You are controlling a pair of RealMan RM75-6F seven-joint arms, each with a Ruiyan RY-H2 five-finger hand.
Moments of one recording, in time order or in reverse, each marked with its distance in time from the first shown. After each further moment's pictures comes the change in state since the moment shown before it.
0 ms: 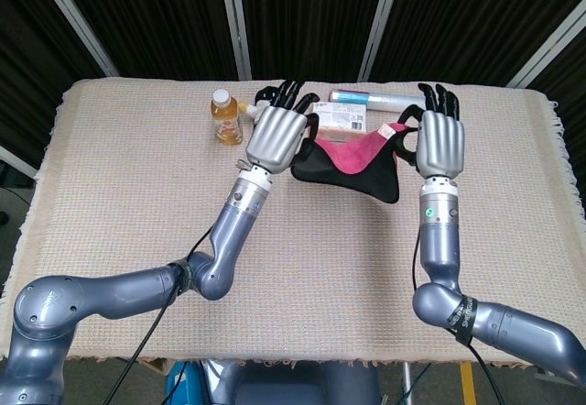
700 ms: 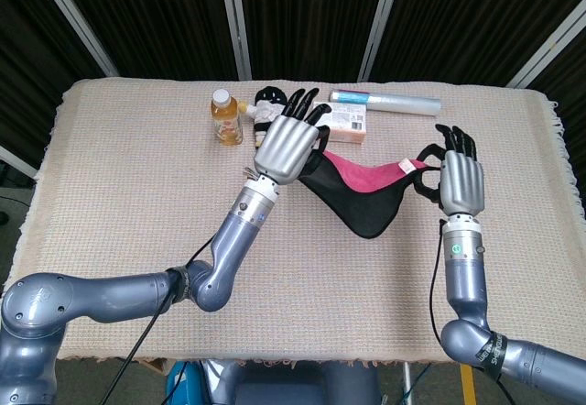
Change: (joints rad) left arm 0.014 0.066 0.020 -0.166 -0.028 0.004 0.099; right arm -0.205 0.066 -0.090 -0.164 -0.094 0.012 0.125
